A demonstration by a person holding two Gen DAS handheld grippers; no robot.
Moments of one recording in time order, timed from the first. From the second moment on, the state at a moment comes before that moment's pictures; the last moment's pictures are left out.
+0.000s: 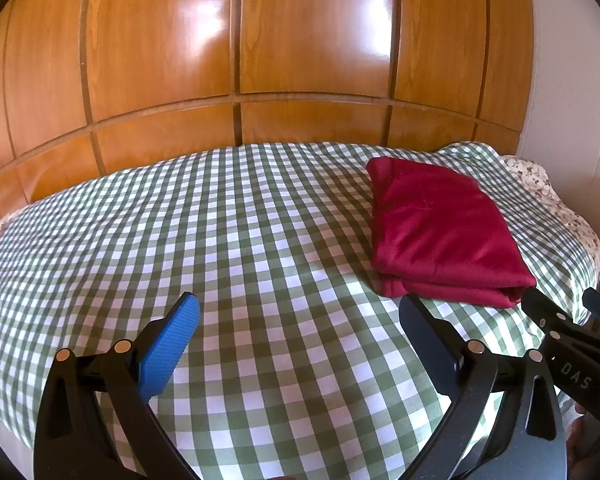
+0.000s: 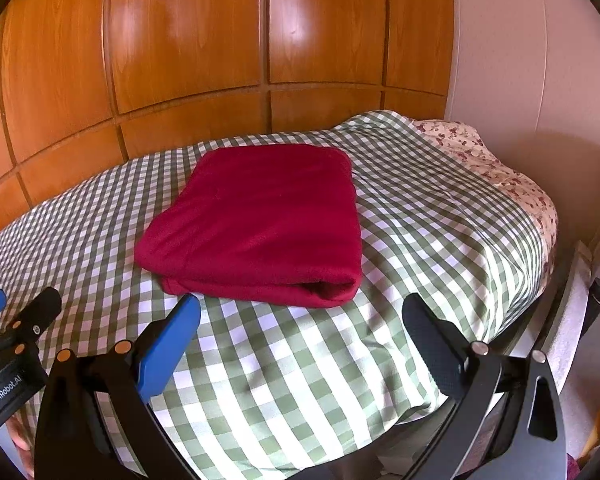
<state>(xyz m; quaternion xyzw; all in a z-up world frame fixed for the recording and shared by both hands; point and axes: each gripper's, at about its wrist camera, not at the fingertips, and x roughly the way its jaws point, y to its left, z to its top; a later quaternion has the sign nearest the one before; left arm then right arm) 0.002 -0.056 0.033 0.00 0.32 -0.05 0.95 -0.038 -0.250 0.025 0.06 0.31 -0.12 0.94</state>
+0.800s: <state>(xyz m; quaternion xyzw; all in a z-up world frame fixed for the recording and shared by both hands) -0.005 -0.061 0.047 0.01 0.29 -0.06 0.95 -0.038 -0.247 0.026 0.06 0.31 -0.12 0.94</state>
